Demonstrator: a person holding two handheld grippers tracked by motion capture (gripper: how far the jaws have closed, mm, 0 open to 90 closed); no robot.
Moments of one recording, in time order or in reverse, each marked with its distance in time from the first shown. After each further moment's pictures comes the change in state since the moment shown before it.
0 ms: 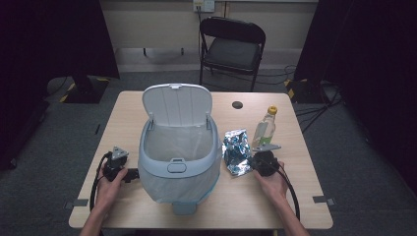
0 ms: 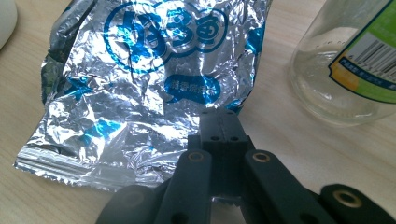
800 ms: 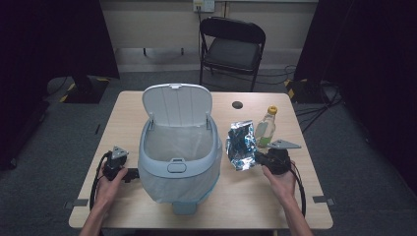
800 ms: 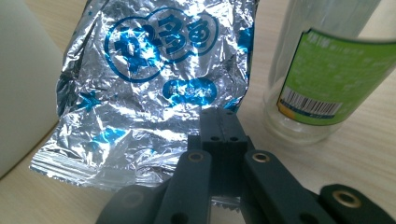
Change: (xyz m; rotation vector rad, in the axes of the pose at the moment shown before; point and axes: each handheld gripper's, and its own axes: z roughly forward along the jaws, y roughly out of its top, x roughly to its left) left arm 0.002 0.001 0.001 0.003 -0.007 0.004; right arm -0.015 0.006 -0.045 -0.178 0.068 0.091
